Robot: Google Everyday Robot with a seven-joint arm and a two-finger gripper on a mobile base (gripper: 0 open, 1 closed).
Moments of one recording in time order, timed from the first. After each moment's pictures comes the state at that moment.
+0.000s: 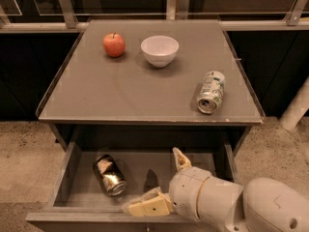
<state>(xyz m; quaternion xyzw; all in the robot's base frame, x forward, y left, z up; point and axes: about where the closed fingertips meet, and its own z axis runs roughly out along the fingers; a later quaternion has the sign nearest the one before) 0.375 -0.007 0.757 -0.33 0.78 0.26 0.46</state>
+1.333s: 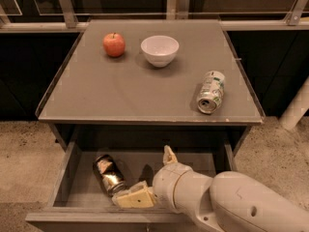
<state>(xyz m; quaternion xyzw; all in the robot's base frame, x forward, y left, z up) 0.401 0.015 0.729 -0.33 0.81 0.21 0.45</state>
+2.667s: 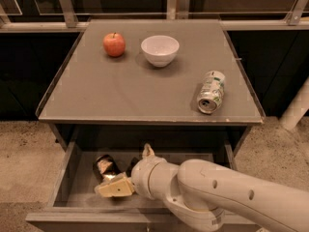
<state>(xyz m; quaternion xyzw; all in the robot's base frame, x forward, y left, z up) 0.437 0.071 0.693 -0.32 0.81 0.24 0.43</state>
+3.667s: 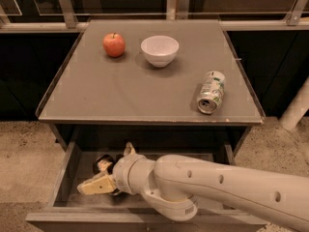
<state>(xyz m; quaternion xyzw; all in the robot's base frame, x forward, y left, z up) 0.453 0.125 0.678 -0.34 0.80 0.26 0.43</state>
